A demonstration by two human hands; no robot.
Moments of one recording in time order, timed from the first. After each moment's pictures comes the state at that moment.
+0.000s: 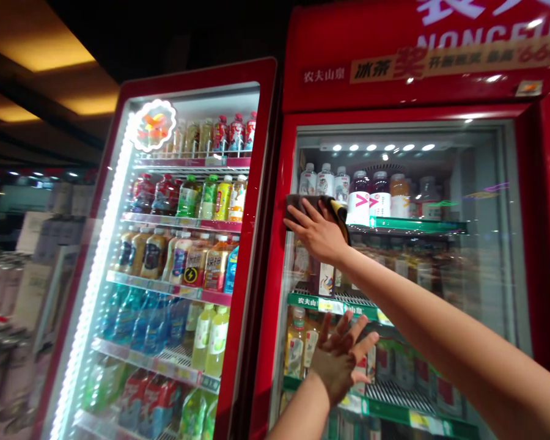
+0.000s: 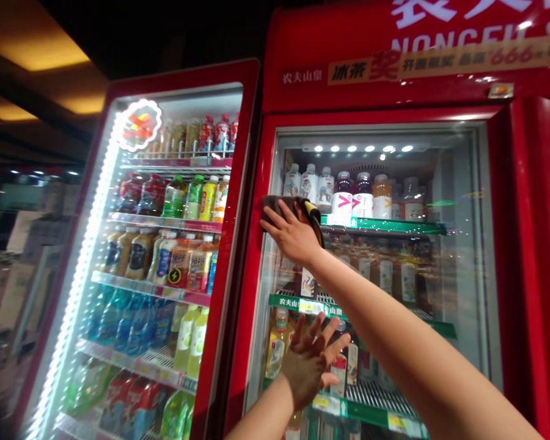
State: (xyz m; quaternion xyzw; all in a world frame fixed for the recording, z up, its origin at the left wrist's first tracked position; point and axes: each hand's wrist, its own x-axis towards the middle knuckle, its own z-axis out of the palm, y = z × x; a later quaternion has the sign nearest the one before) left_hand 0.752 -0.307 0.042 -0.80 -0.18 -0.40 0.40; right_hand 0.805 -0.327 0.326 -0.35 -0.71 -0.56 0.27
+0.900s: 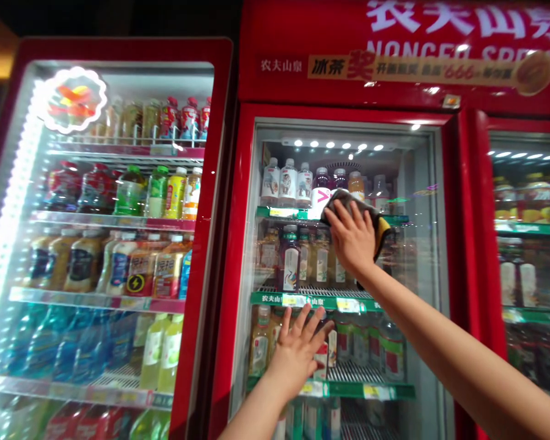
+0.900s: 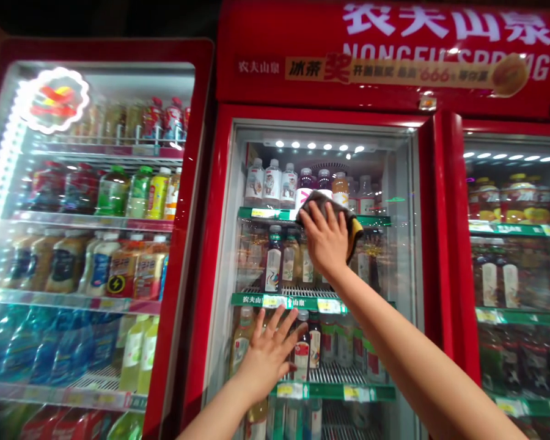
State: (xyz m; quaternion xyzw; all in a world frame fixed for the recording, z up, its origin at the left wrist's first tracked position) left_hand 0.749 -0.317 0.062 -0.82 -0.20 -0.34 0.43; right_hand 0.932 -0.374 0.287 -0.48 -0.52 -0.58 0.39
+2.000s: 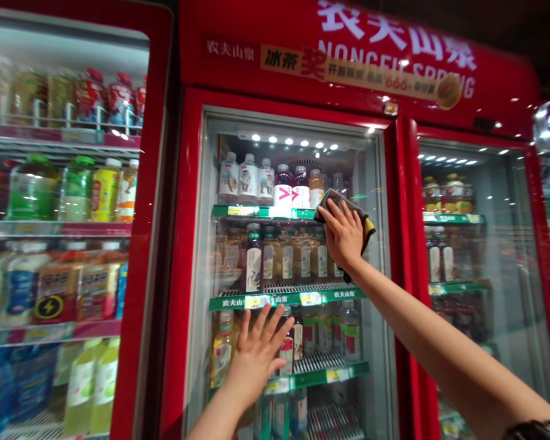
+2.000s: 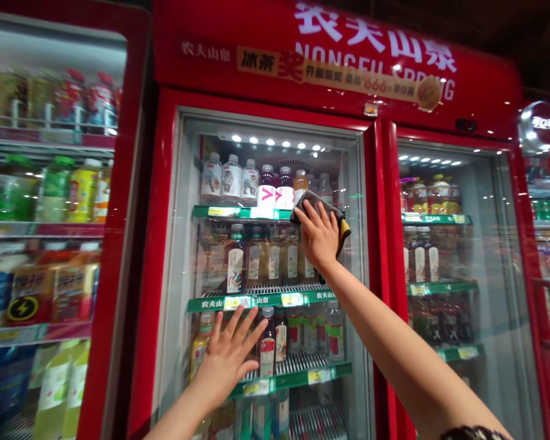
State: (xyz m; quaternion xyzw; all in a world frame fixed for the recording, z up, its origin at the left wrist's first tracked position) left_hand 0.753 -0.311 0.070 -0.78 -0.18 -0.40 0.45; right_hand 1.011 -0.398 0.277 -0.50 -0.48 -0.58 0.42
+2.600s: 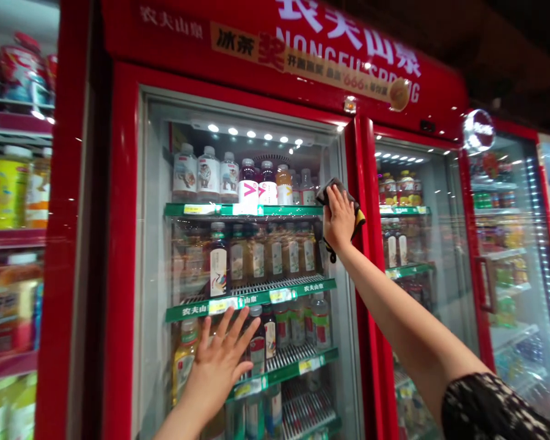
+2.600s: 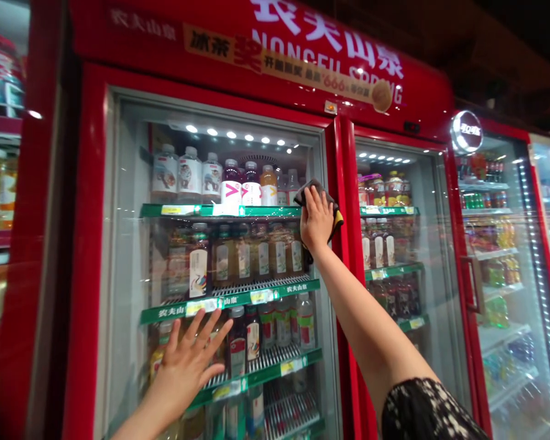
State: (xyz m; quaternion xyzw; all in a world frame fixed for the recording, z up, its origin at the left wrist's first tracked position) left_hand 0.755 -0.307 0.075 -0.78 -0.17 -0.41 0.44; right_hand 1.086 -0.416 0.299 -0.55 -0.39 -0.55 0.50
